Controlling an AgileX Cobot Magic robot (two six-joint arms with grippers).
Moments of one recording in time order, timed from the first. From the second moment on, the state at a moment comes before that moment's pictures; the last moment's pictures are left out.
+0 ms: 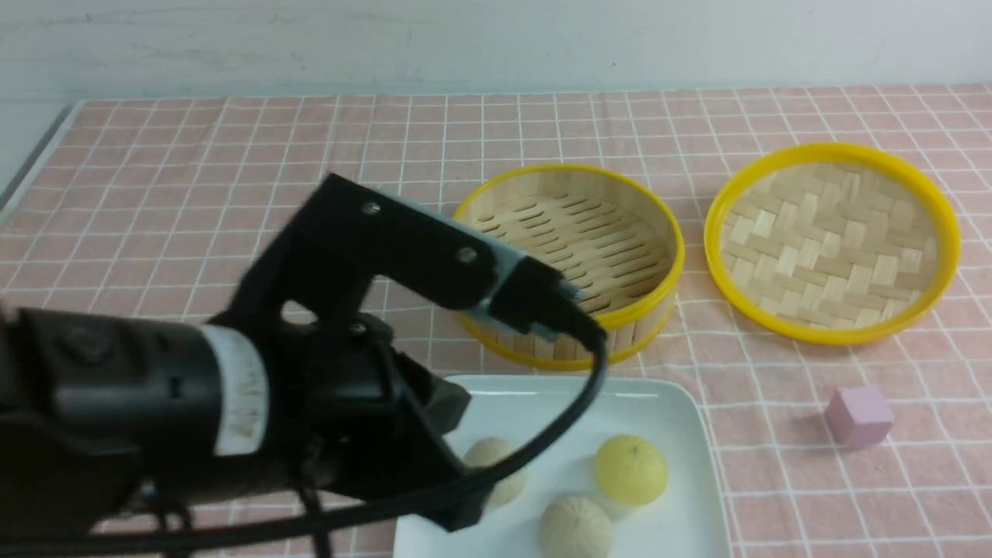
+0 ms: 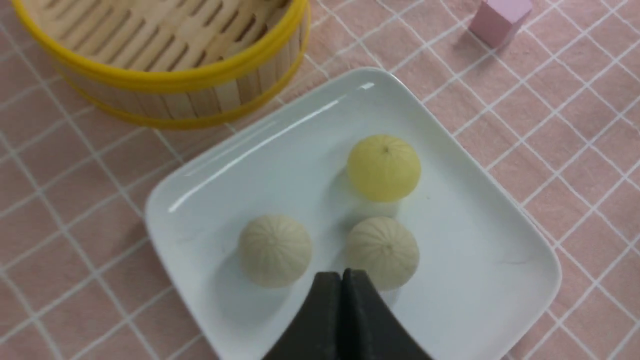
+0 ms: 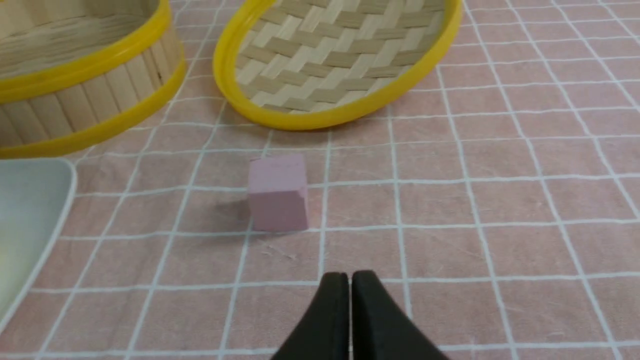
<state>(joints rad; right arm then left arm) 0.10 -0.01 0.01 -0.11 0.40 0.24 -0.92 1.01 -0.88 0.16 0.66 -0.31</state>
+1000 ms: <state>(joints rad) 0.06 -0.01 0.01 -0.11 0.40 0.24 -0.92 0.40 -0.60 0.38 0.56 -0.88</state>
